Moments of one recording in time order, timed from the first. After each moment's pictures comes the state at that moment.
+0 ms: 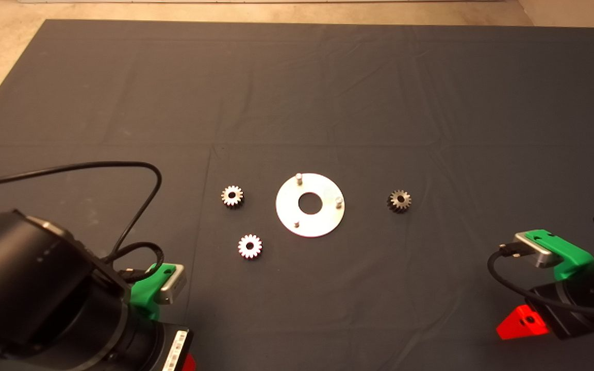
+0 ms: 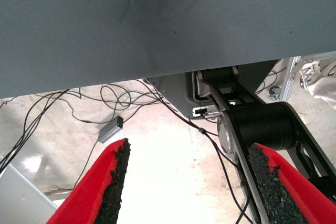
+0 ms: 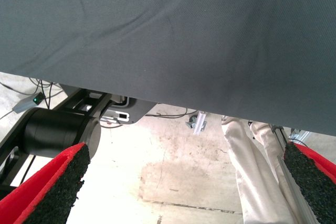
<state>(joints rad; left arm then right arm) -0.33 2.27 -0.33 0.16 1.53 -1.81 0.37 2.02 -0.39 -0.05 -1.53 1.49</state>
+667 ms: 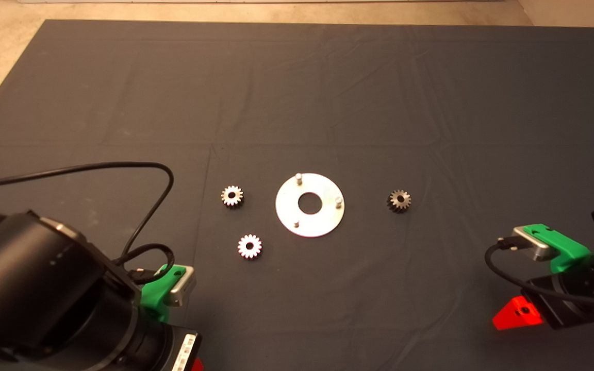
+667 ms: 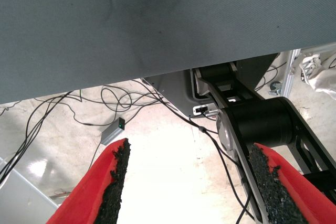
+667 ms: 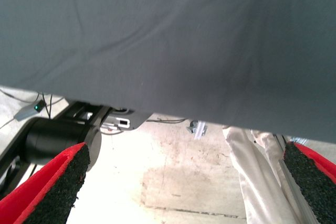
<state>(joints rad) -0.33 2.31 -0.33 0.16 1.53 -1.81 0.38 2.02 -0.42 -0.07 -1.53 1.49</state>
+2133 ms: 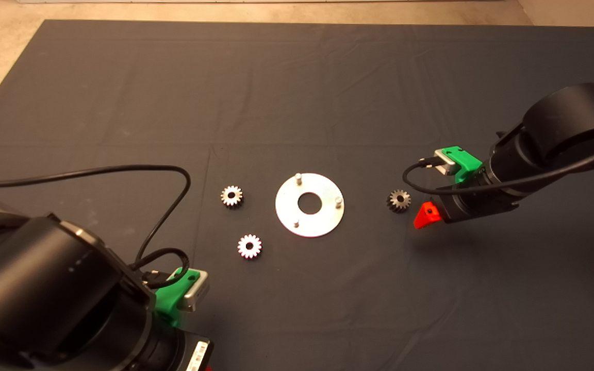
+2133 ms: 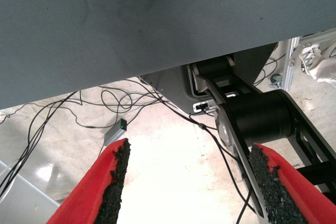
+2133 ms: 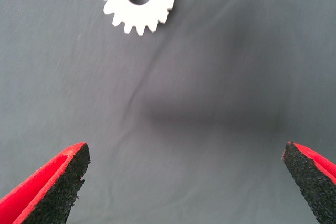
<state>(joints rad) -0.32 2.36 -0.33 0.16 1.53 -1.81 0.38 2.31 -0.82 -0.27 -1.53 1.33</state>
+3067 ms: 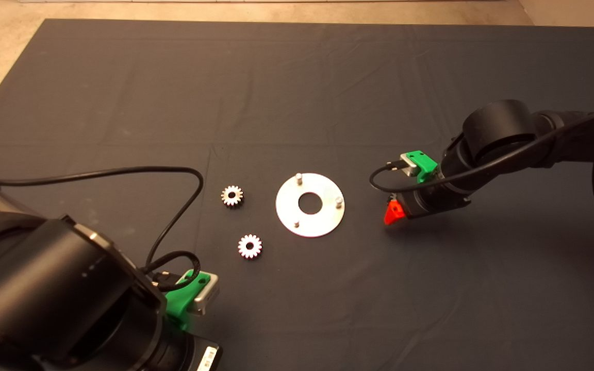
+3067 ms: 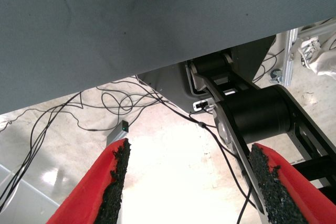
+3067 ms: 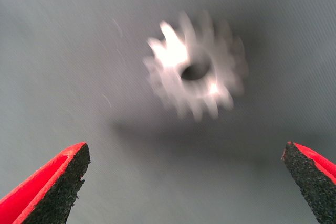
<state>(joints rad) -0.32 2.41 -0.33 0.16 1.53 -1.81 0.29 2.43 -0.99 -0.36 -1.47 1.27</state>
